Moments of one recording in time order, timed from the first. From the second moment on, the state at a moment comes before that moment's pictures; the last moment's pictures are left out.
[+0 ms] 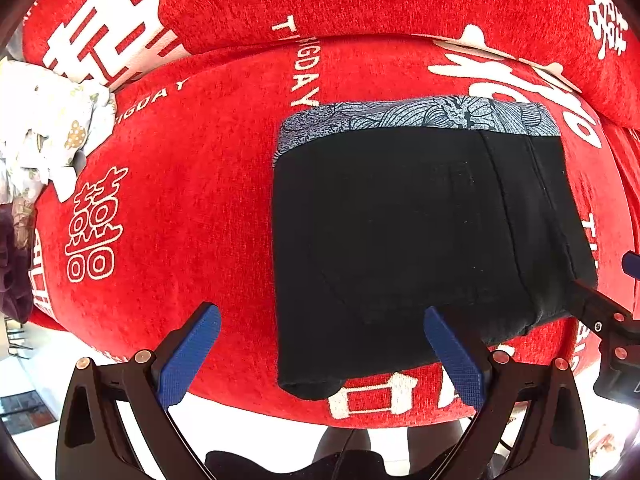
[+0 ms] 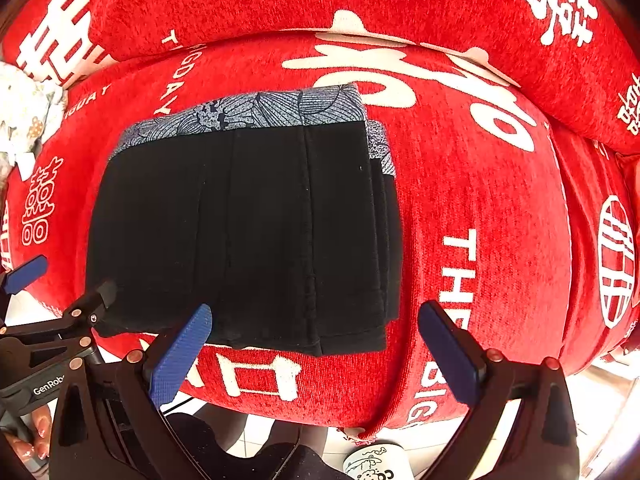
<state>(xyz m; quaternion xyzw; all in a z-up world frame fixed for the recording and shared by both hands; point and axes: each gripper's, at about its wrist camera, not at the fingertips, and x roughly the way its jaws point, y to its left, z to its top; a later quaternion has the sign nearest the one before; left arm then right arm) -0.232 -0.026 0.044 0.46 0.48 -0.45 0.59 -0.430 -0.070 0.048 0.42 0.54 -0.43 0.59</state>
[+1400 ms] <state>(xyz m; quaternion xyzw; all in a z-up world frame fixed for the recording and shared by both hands) -0.213 -0.033 0.042 0.46 0.48 -0.47 0.58 -0.413 -0.079 0.044 0.40 0.53 -0.45 0.59</state>
